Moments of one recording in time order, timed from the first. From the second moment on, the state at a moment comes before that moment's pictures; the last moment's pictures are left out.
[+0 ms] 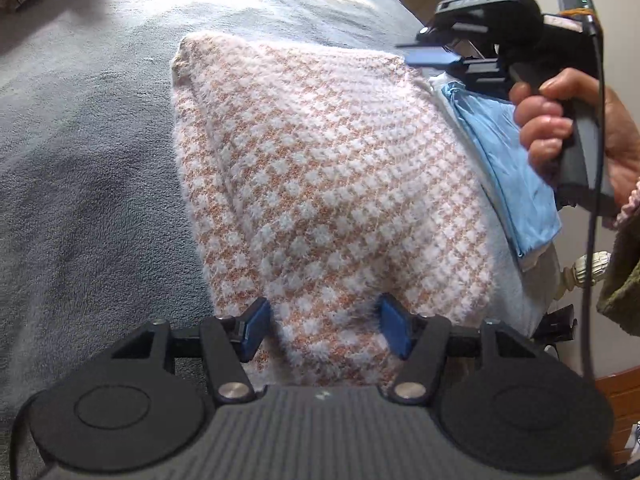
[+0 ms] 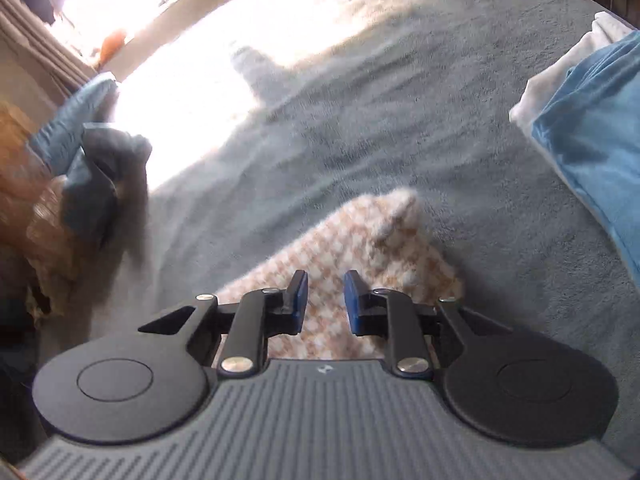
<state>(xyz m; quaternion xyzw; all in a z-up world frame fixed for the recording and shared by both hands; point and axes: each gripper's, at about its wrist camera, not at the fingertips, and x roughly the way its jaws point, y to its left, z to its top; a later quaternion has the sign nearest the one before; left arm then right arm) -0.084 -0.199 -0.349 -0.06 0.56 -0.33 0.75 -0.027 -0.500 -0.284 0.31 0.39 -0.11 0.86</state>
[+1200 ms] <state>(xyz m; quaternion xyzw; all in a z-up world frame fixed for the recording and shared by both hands) 0.124 -0.167 -0.399 -0.05 0.48 -0.40 0.78 -0.064 -0.347 -0.314 0.03 0.49 0.00 0.87</state>
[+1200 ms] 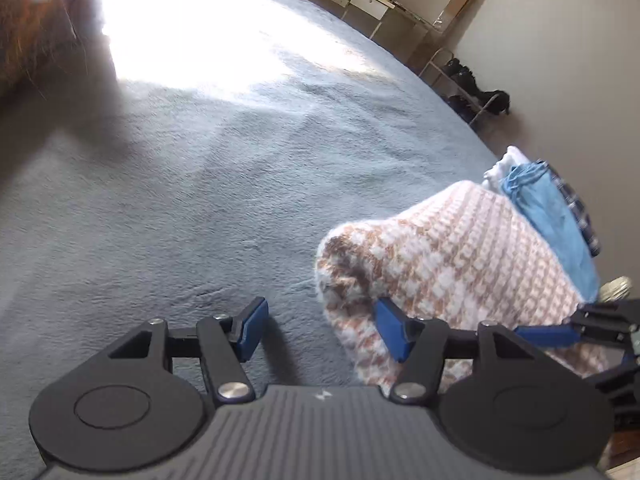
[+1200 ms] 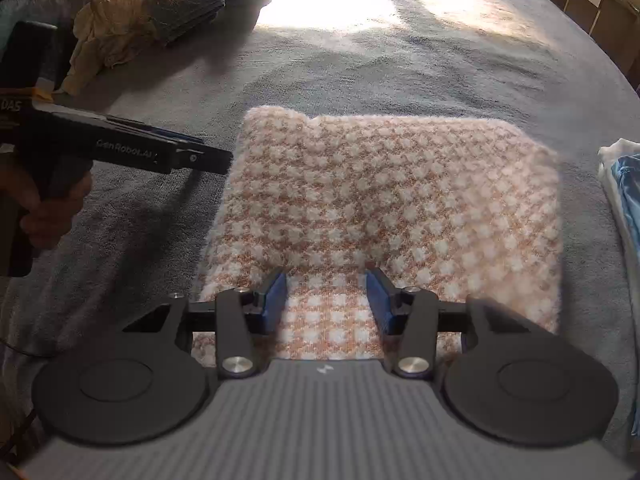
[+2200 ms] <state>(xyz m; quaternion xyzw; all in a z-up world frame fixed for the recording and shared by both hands) 0.090 -0.221 -0.307 -0.07 0.45 -0.39 0.80 -0.012 -0.478 -0.289 0.13 0.41 -0.10 0.90</state>
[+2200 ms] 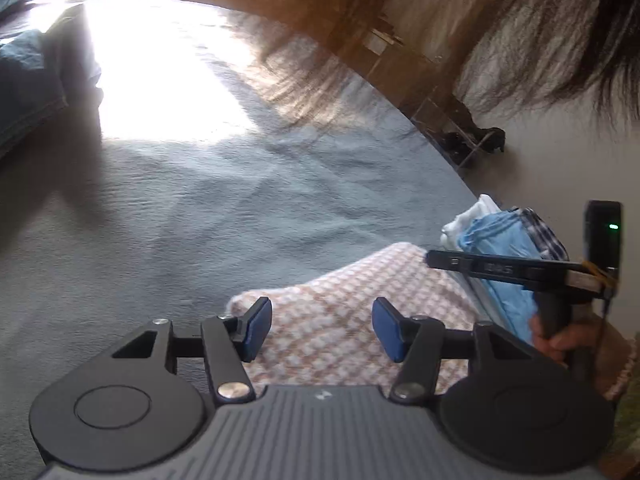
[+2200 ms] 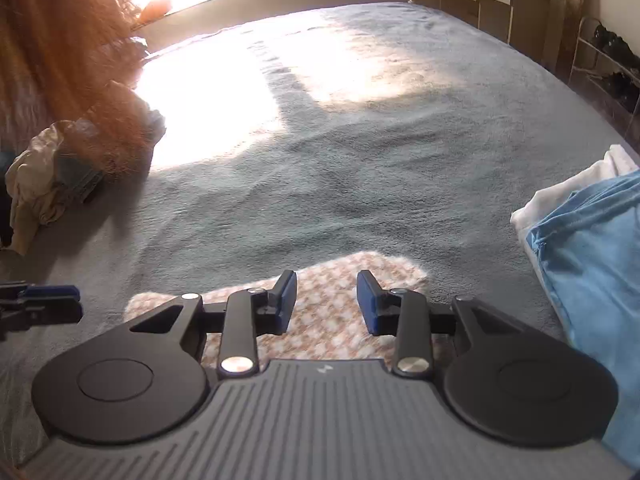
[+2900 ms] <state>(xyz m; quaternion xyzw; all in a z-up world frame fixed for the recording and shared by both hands) 0.065 -0.328 -0.328 0.17 0.59 -0.28 0.74 -0.085 -0.416 -0.295 0.07 0.56 -0.02 0.83</state>
